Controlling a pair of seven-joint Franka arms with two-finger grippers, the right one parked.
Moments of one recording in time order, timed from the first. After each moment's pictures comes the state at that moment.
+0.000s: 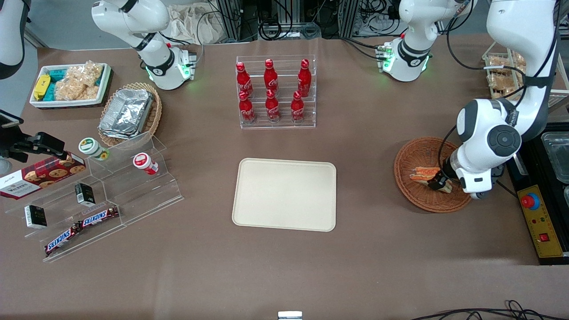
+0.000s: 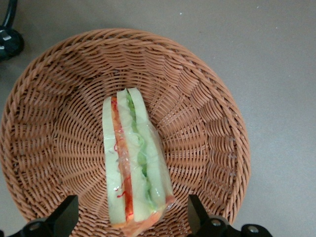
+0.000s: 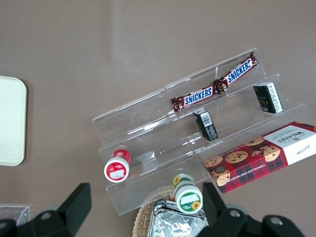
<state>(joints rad) 0.17 0.26 -0.21 -2.13 0.17 2.31 -1.02</state>
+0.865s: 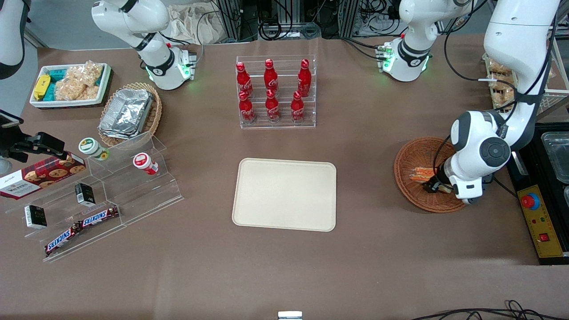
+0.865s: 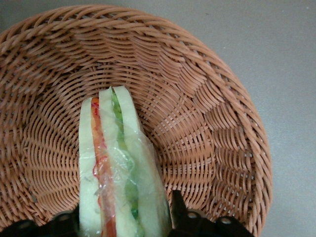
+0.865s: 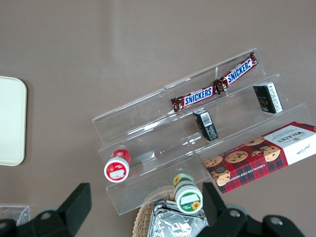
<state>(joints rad) 0.19 0.36 -0.21 -2.12 0.17 2.39 -1.02</state>
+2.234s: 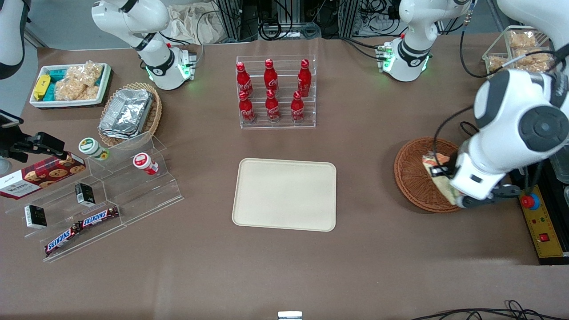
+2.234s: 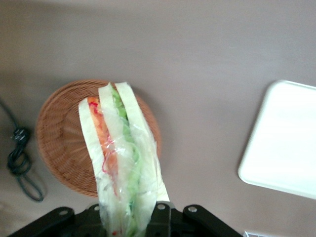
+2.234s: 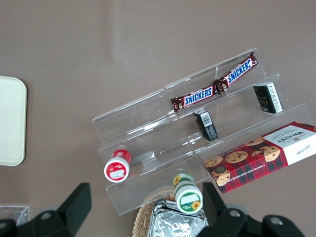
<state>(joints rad) 0.18 0.31 -0.51 -1.50 0.17 1.67 -0.44</state>
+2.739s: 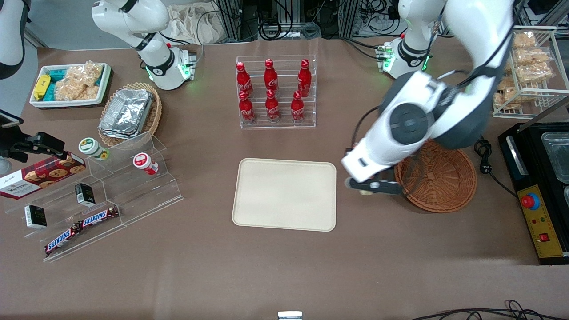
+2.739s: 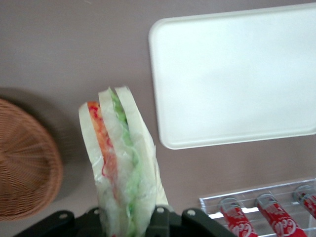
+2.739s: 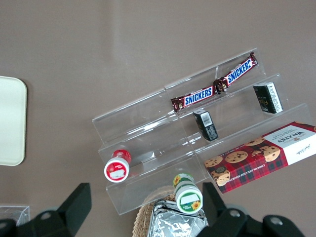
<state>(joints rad) -0.06 0.54 -0.61 -1.39 0.19 1.71 -0.46</state>
